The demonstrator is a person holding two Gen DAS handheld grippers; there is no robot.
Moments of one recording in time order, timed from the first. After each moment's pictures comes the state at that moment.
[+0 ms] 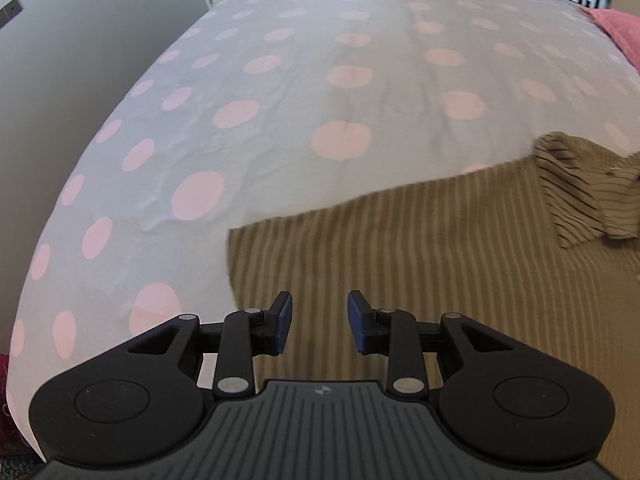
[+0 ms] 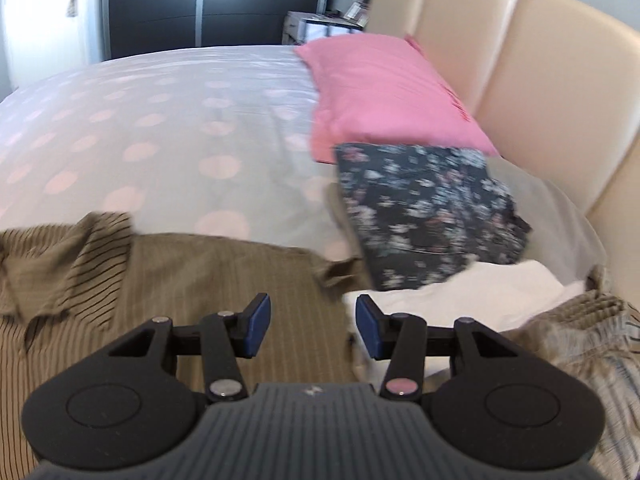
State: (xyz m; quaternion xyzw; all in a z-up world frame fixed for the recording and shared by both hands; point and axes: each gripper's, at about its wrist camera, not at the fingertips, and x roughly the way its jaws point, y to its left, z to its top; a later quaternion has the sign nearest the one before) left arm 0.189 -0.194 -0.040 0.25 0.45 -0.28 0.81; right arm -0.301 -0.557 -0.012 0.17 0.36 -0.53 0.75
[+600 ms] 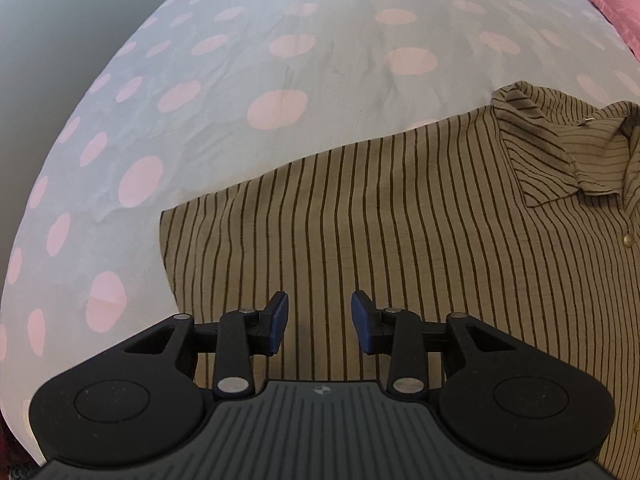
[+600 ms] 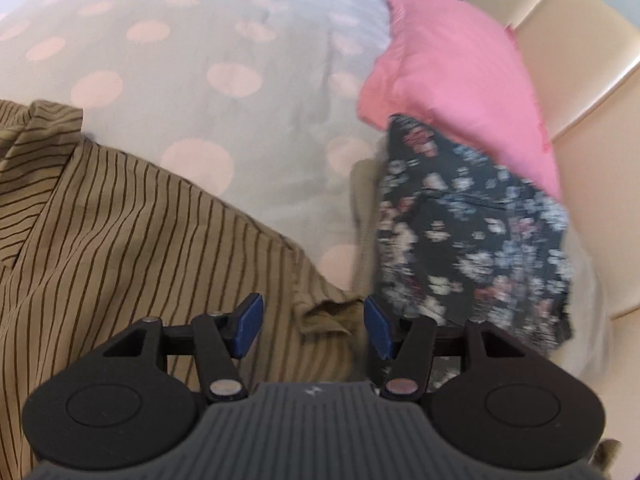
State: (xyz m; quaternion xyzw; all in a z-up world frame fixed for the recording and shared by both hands) left arm 0.171 -0.227 -0.079 0.29 0.48 -0.29 0.78; right arm -0.240 -0.671 -0.086 0.07 0.54 -0.43 0.72
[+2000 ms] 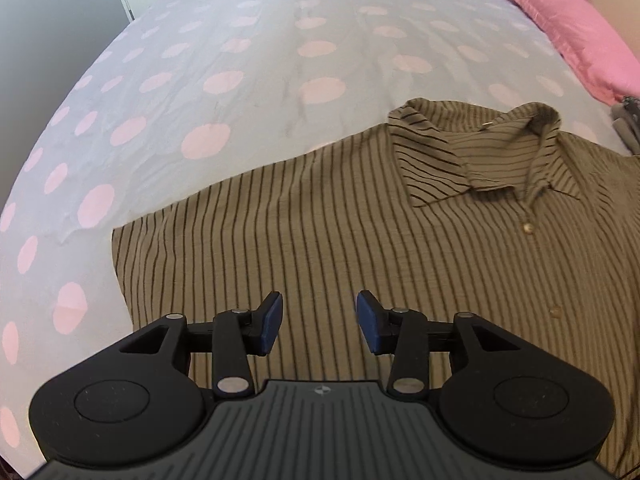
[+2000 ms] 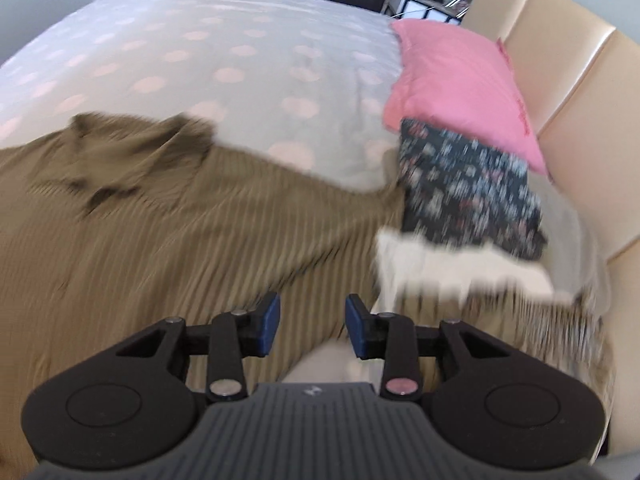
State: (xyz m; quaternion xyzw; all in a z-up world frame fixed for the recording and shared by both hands) left arm 0.099 -0.228 -0.039 0.27 0.46 -0.38 0.76; right arm -0.324 -0.462 0.009 0.11 0.46 -0.41 0.78
